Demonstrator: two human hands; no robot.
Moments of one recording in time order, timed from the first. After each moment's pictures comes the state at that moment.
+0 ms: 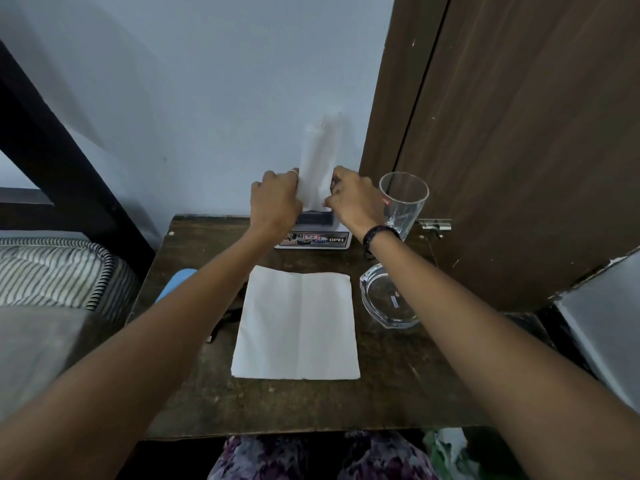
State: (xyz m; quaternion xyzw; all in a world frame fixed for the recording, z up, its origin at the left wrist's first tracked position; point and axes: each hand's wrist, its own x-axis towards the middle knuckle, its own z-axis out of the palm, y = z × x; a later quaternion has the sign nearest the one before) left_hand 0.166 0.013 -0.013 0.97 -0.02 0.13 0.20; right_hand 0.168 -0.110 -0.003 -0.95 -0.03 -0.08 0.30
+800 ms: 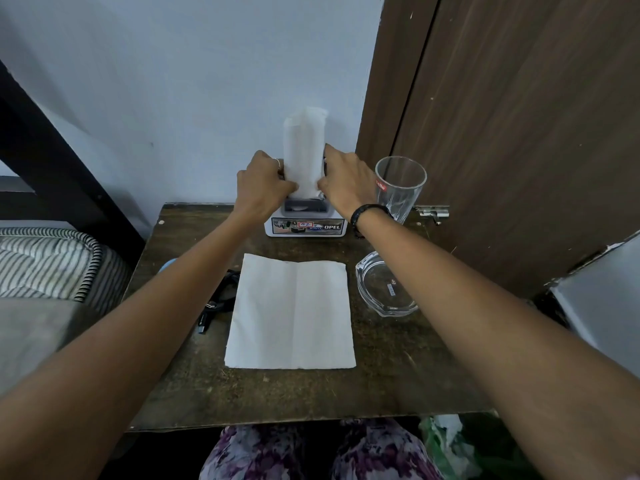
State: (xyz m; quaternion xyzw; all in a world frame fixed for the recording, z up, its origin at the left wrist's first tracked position) left_hand 0.176 0.024 -0.014 0.94 -0.01 0.09 0.32; right_hand 0.179 -0.109 -0.006 -0.97 -0.08 -0.12 0.19
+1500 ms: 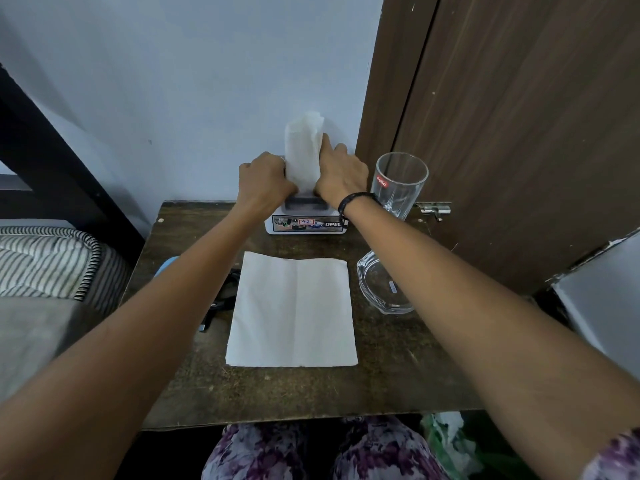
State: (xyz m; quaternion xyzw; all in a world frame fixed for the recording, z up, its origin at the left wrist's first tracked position) left_hand 0.180 0.022 -0.012 0.97 -0.01 0.05 0.24; right_hand 0.191 -0.097 -0.004 -0.99 -0.04 -0.04 0.12
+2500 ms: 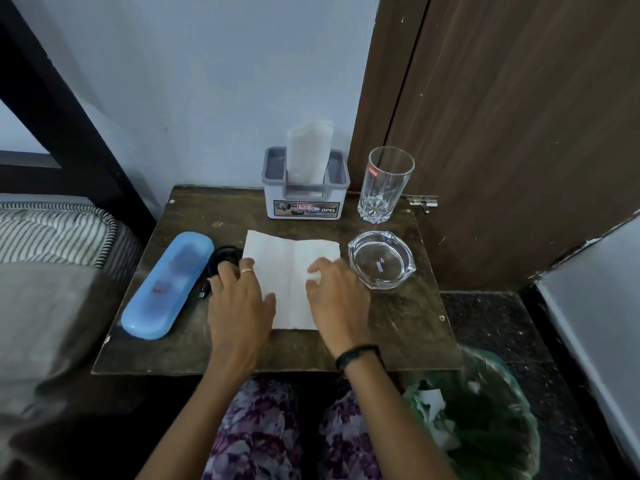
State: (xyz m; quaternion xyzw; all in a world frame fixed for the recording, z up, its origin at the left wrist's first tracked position) left_hand -0.027 0.020 -0.058 0.97 0.14 0.03 0.21; right_hand -0.010 -0.097 -0.040 -0.96 0.03 0.02 0.26
